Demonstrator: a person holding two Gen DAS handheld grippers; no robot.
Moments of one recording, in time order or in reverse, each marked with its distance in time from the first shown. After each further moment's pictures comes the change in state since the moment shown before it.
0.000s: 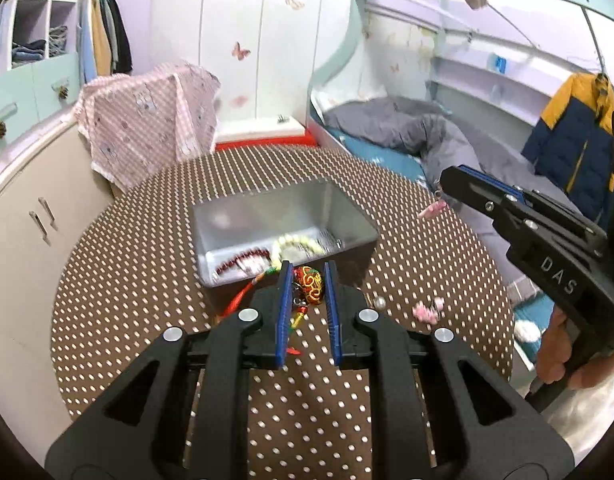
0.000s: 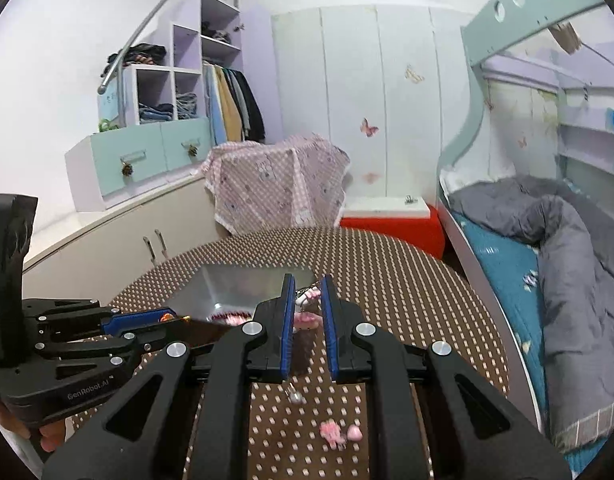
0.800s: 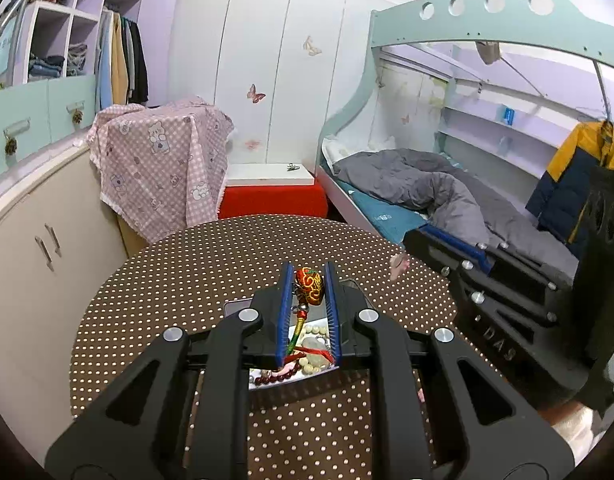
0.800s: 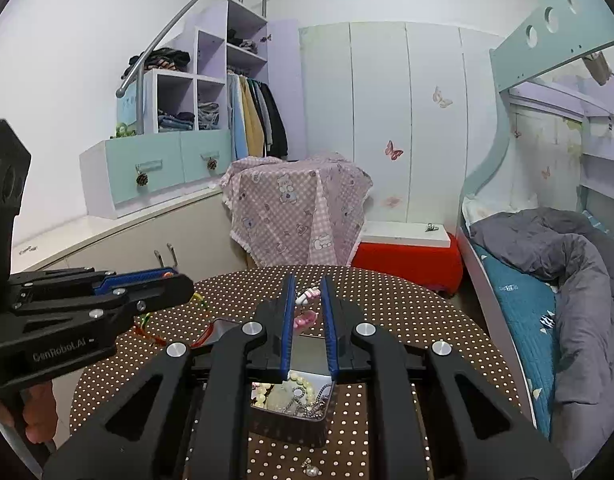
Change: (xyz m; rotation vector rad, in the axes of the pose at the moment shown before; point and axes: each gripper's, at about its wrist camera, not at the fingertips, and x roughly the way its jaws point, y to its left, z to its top) left arm -0.004 0.028 0.053 -0.071 -0.148 -0.001; right arm 0.040 0.017 0.038 -0.067 -0.040 0.058
